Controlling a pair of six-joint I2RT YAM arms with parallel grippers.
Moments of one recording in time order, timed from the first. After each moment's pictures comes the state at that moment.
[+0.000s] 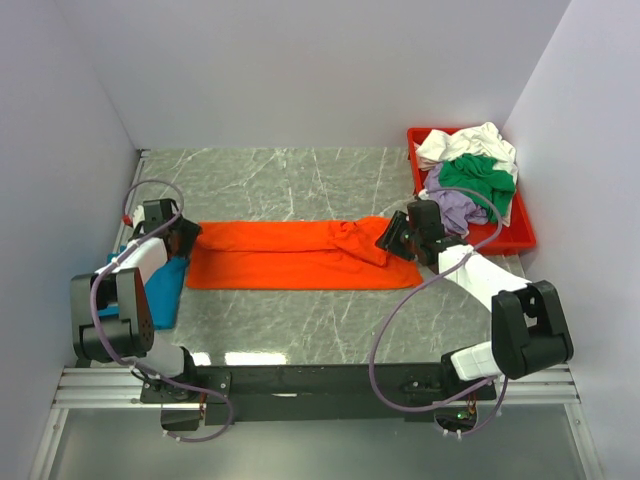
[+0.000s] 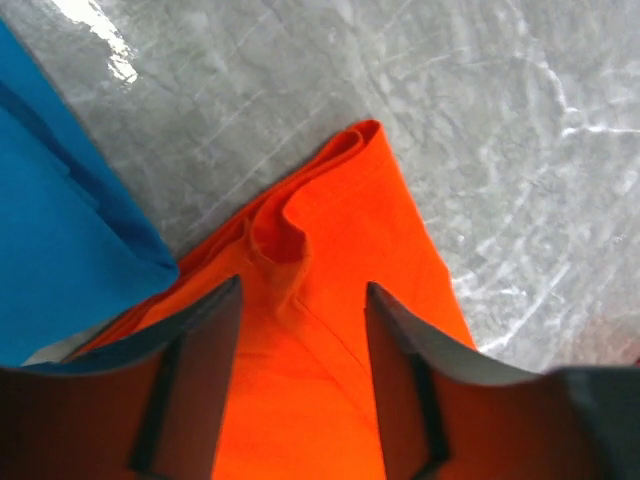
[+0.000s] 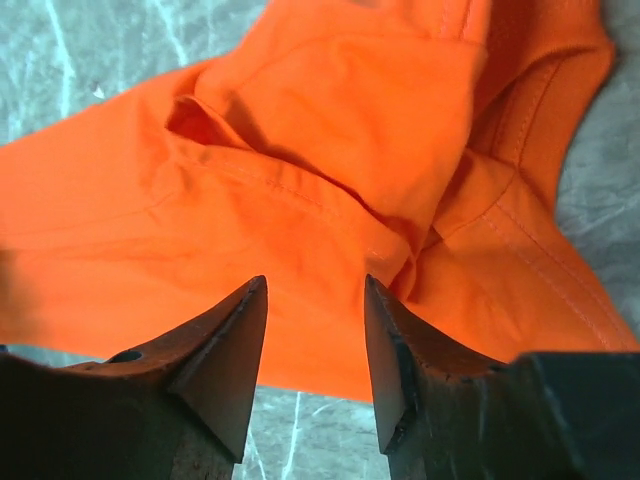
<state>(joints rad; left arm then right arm) 0.15 1.50 0.80 -0.15 -0.04 -0.99 0.28 1.40 0.76 -0.14 -0.07 0.67</state>
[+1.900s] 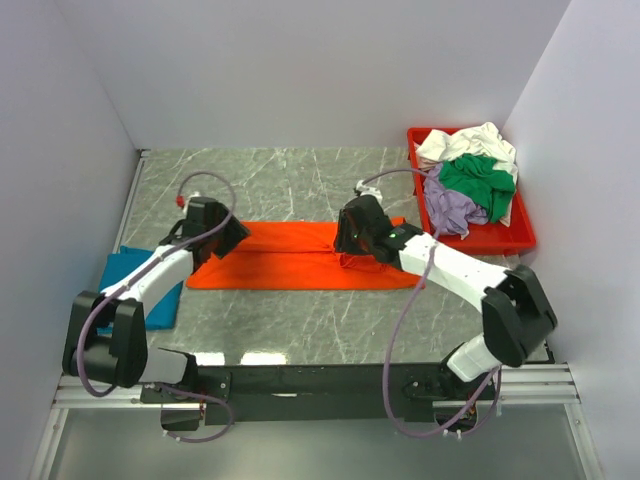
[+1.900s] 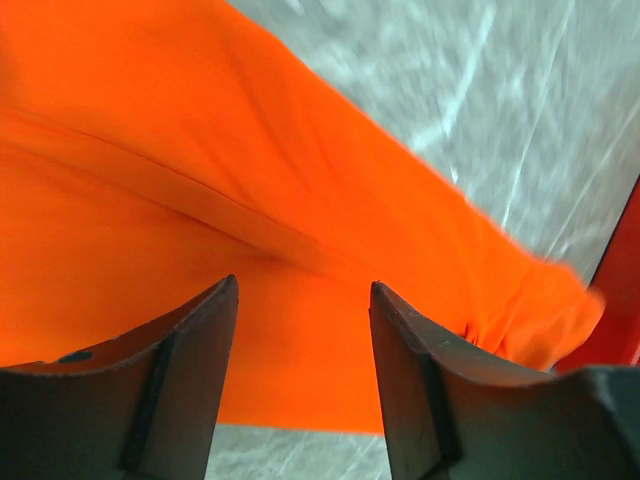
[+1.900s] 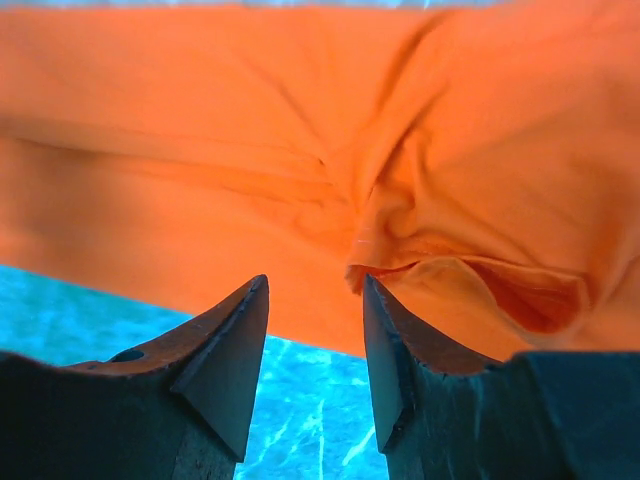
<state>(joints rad) -0.17 1.34 0.77 -0.17 -0.01 -0.90 0.67 1.53 1.04 -0.32 0.17 0.62</state>
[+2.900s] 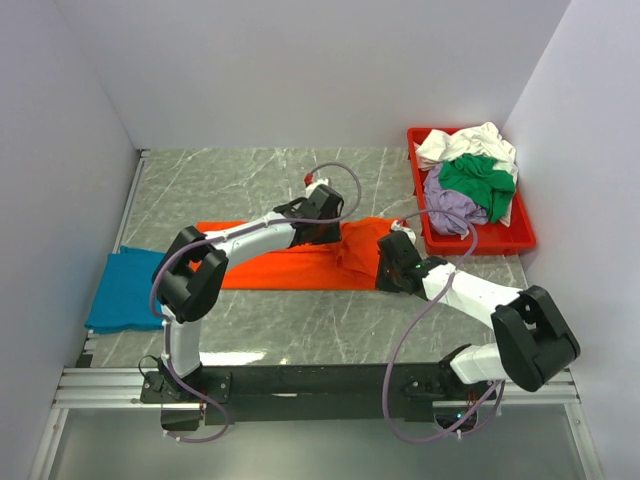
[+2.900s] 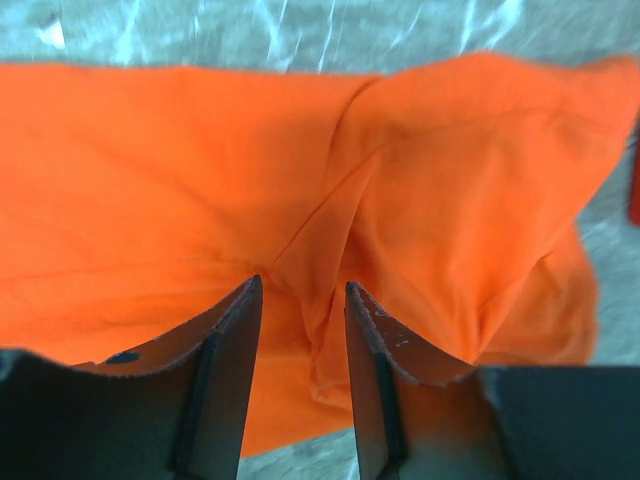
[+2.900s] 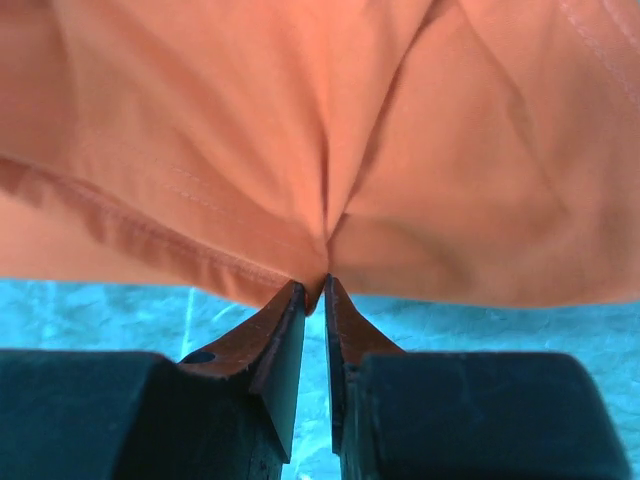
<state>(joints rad) -0.76 1.93 1.44 -0.34 -0.19 -0.76 0.54 1.36 0.64 -0.29 0.15 0.63</state>
